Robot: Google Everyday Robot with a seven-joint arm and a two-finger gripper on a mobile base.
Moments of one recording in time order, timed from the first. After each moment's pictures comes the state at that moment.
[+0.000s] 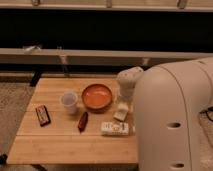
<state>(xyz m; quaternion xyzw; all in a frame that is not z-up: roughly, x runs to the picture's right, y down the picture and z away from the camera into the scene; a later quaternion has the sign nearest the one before) 0.100 0.100 0.867 -0.22 0.22 0.74 0.59</state>
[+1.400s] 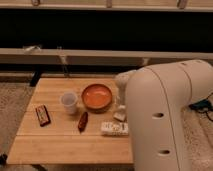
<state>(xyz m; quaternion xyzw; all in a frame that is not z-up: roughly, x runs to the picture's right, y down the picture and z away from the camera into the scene) 0.102 0.131 0.889 -0.24 0.26 0.72 0.59</state>
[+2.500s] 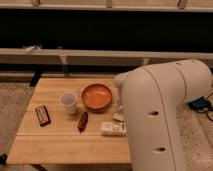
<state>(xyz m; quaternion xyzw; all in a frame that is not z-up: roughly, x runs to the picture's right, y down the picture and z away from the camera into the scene) 0.108 0.140 0.888 -0.24 0.28 0.73 0.57</state>
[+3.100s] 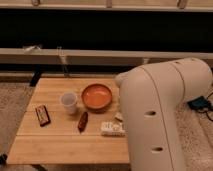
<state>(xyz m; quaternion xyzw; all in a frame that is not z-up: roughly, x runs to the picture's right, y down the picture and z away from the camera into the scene) 0.119 0.133 0.890 -0.21 0.30 0.75 0.56</state>
